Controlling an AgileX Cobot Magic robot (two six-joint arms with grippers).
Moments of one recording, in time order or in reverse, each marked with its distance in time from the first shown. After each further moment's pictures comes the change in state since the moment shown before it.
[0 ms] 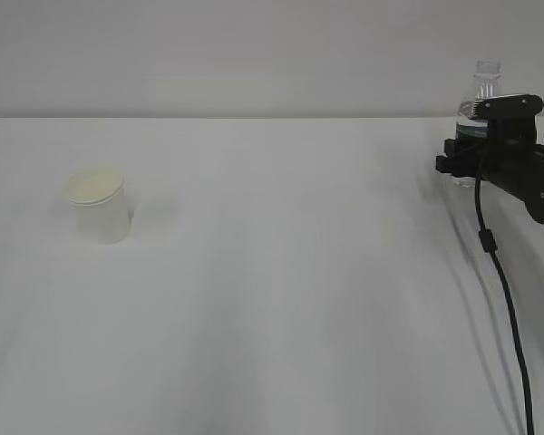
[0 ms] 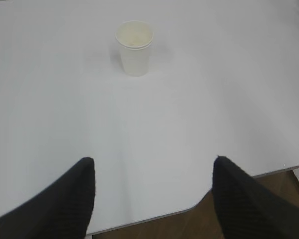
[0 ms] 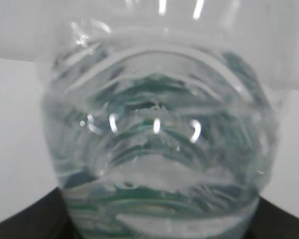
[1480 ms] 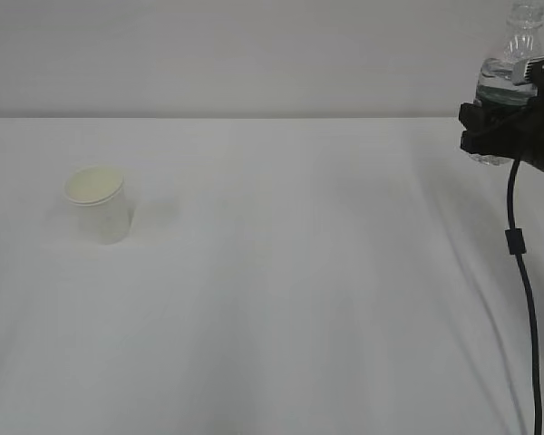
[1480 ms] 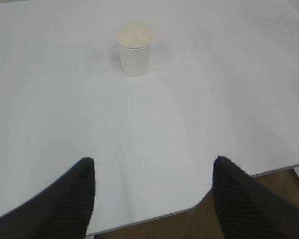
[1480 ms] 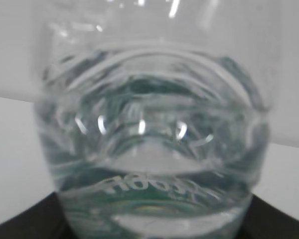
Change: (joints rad) left arm 0.000 0.000 0.000 -0.002 0.000 0.013; right arm 0.000 -0.408 0.409 -0.195 -0.156 0.137
